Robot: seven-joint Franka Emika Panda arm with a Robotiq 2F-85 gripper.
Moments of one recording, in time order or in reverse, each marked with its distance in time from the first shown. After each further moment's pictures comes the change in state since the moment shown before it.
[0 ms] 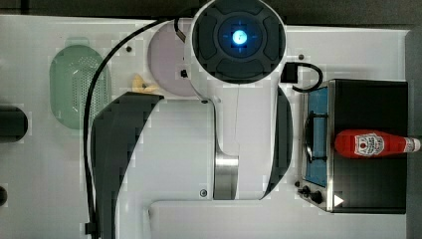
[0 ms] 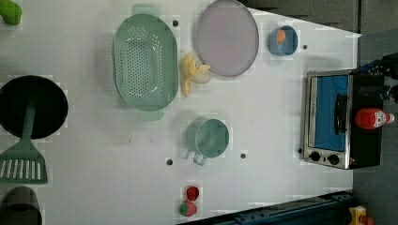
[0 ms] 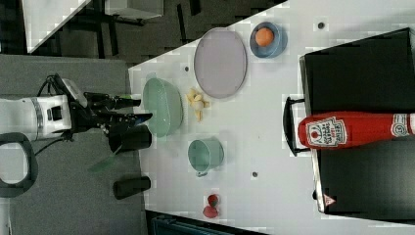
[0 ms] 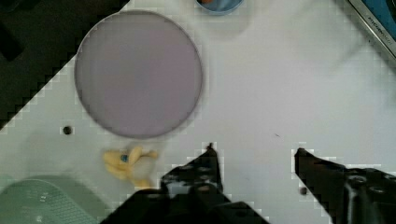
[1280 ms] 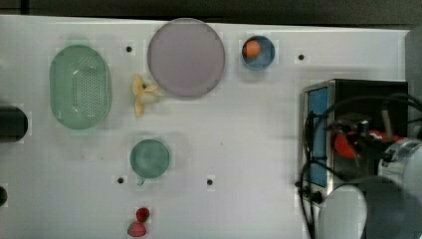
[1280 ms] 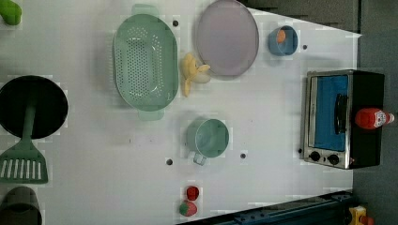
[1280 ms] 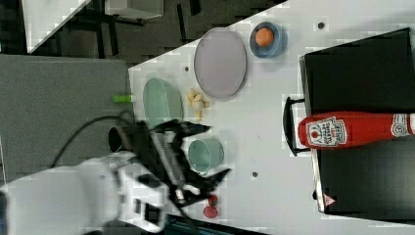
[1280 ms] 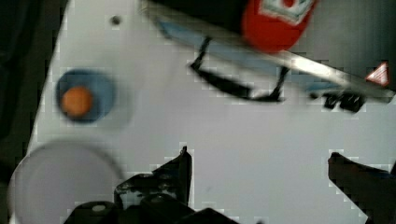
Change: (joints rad) arm -0.108 -0.164 -0.392 -0.209 0.000 0.077 0.004
